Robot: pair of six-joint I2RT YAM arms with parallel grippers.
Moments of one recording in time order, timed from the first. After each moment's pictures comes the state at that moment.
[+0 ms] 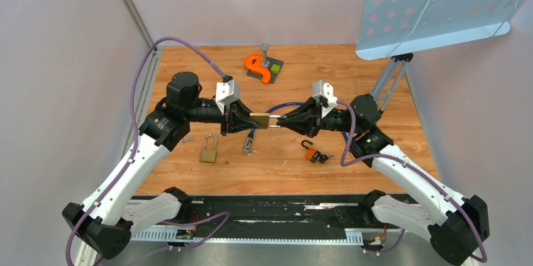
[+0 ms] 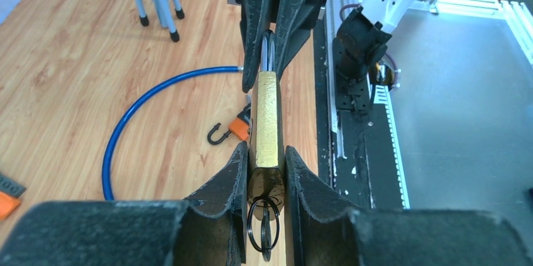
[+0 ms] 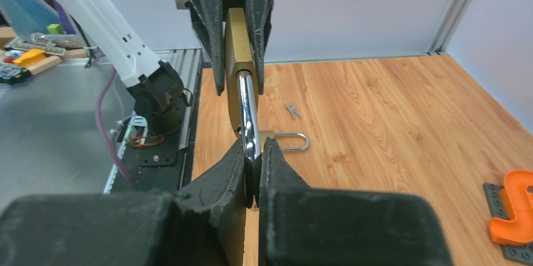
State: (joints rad) left arm -0.53 1.02 1.12 -0.41 0.98 0.19; right arm 0.62 1.00 0.77 0.40 -0.85 0.10
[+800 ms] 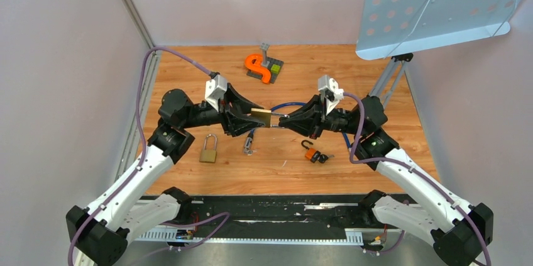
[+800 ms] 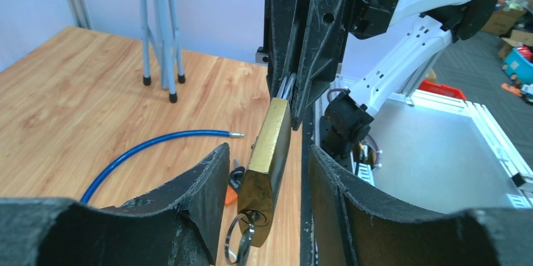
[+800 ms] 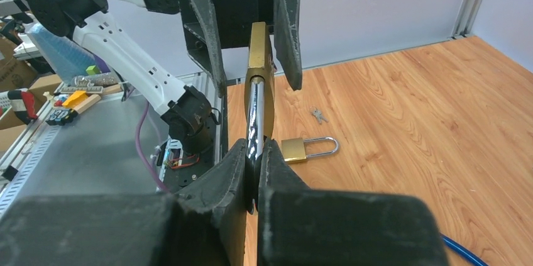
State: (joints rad) left arm -0.53 0.93 0.85 0.25 0.92 -0.31; right arm 0.63 0.94 0.79 0.37 -0.81 0.30
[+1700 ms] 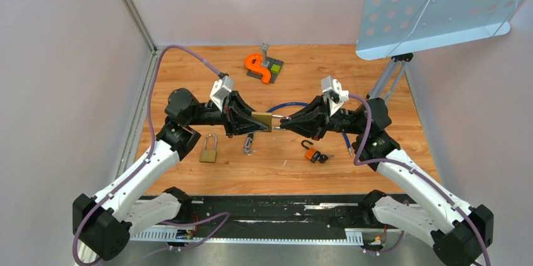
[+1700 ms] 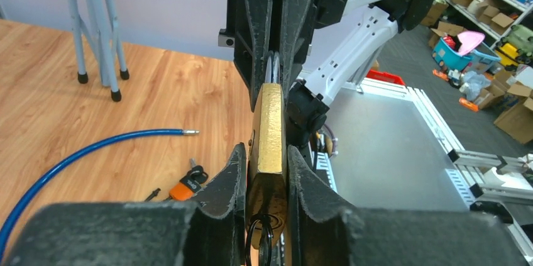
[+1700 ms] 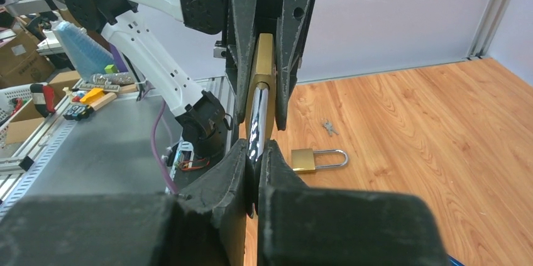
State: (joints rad) left arm -0.54 1.01 0.82 0.44 1.06 -0.48; right arm 0.62 0.94 0.78 0.45 -0.88 0.34
